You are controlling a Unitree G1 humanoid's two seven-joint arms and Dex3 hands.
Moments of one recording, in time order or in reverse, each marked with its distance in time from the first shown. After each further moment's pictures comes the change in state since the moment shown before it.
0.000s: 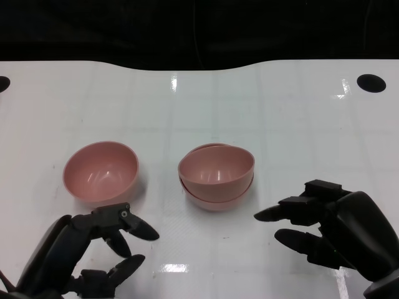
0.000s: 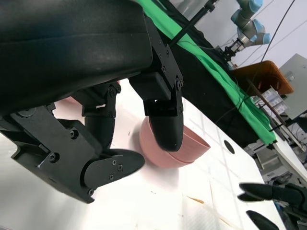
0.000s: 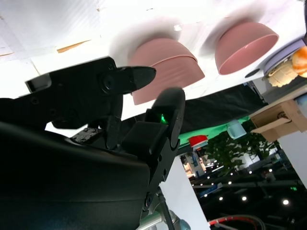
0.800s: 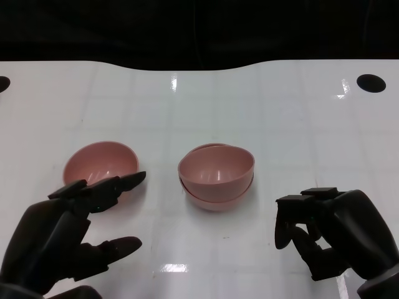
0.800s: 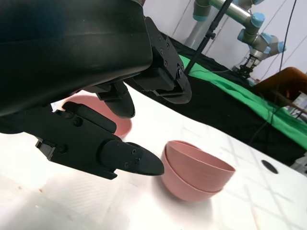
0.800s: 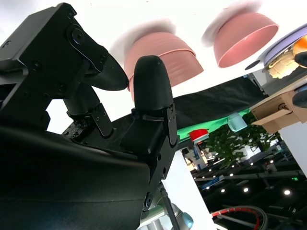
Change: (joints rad) left arm 0.056 0.020 0.028 -0.346 0.301 0.298 0.056; right arm -0.010 0.034 0.003 0.020 -0.014 0.014 -0.023
